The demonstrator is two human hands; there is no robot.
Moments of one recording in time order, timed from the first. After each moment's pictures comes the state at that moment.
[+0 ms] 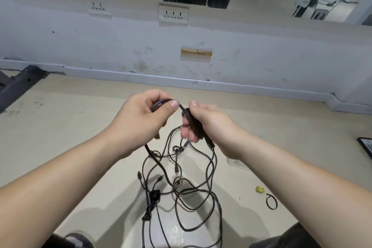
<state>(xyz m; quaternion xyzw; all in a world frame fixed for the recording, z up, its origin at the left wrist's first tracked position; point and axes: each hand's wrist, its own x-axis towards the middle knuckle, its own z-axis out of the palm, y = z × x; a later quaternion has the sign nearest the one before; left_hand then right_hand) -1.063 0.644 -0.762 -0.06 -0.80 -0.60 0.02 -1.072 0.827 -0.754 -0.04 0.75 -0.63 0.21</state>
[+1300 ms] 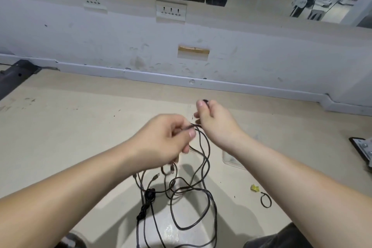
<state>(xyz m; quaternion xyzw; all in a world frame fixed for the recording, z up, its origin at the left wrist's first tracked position) -1.047 0.676 -0.784 -0.09 -0.81 -0.56 -0.14 -1.095 0.845 -0.787 -0.01 0.91 -0.40 0.03</state>
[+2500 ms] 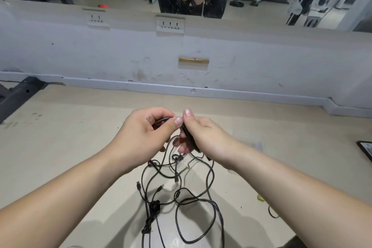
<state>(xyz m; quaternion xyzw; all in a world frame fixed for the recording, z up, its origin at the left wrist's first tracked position) -1.057 0.652 -0.765 -0.09 -0.79 -0.61 0.00 -1.076 0.826 -0.765 -0.07 0.82 -0.54 0.18</state>
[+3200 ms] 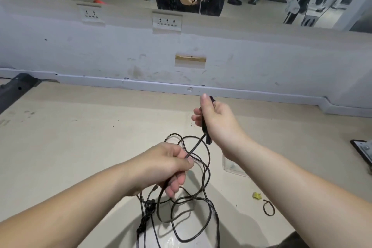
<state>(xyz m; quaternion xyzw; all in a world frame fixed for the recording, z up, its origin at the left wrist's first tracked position) -1.045 0.681 -0.799 -0.01 -0.72 -0.59 -0.36 -1.097 0.845 -0.769 0.06 0.80 -0.59 0.02</state>
